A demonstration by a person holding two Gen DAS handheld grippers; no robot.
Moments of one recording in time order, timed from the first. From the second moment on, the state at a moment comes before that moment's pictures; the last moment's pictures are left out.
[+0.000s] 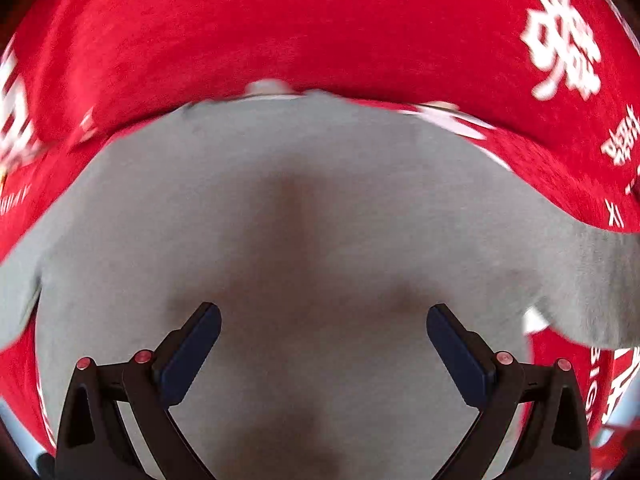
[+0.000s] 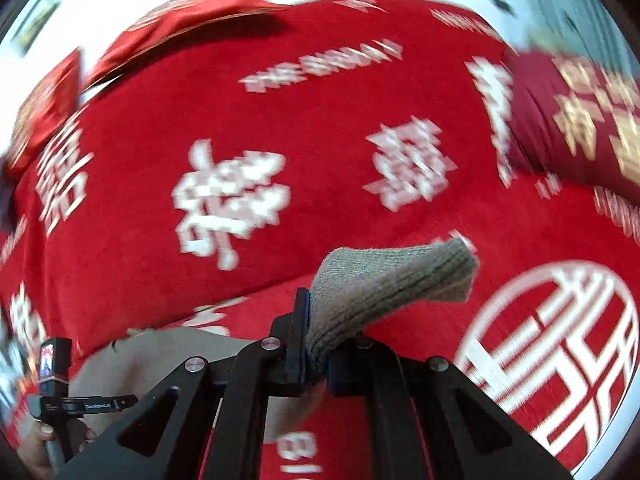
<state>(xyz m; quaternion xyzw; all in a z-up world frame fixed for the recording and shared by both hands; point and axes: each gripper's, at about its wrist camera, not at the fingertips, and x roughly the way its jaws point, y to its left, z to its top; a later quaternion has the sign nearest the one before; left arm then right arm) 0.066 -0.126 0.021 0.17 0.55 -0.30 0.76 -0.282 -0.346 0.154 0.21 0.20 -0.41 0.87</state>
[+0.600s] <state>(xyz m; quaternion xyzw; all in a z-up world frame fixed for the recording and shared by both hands) 0.197 0.129 0.032 -0.01 0.56 -0.19 0.81 0.047 -0.075 0.145 -0.03 0.32 -0.18 0.93</state>
